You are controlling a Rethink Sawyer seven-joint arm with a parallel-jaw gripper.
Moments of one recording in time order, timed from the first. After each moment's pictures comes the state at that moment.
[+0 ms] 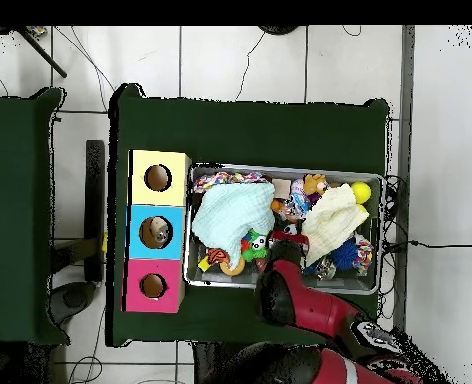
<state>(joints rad) -0.44 -0.41 -0.08 1.94 -0.21 -0.66 1.57</state>
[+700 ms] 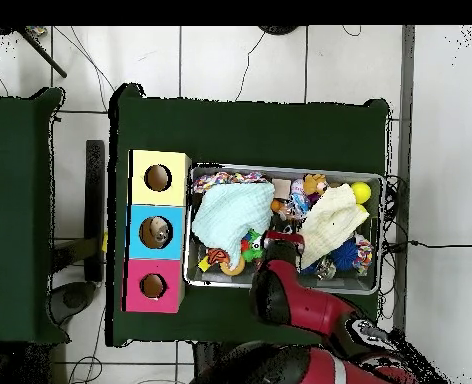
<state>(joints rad) -0.42 -0.41 -0.08 1.93 -0.21 -0.64 1.57</state>
